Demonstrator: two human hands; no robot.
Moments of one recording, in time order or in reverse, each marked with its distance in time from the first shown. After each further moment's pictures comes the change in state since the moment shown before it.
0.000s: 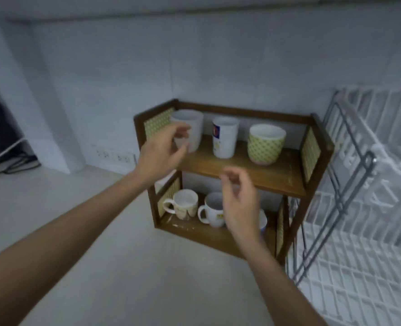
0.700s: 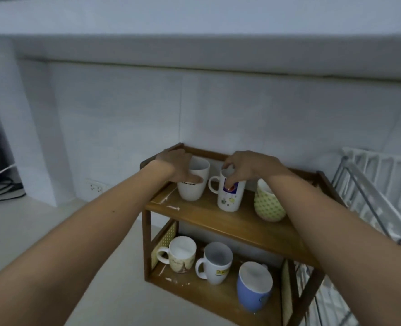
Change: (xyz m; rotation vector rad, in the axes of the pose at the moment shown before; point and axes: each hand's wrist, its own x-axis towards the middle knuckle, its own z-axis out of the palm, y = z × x) left_hand 0.120 -0.040 0.009 0.631 -0.680 -0.174; right_hand 0.221 -0.072 0.009 -1.172 -0.823 0.030
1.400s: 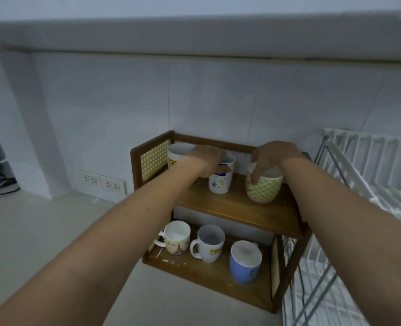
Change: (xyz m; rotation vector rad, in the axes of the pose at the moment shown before) left_hand -0.007 0.097 -0.007 -0.035 0.057 0.237; right_hand -0.036 0.054 0.002 -0.236 -0.119 0.275
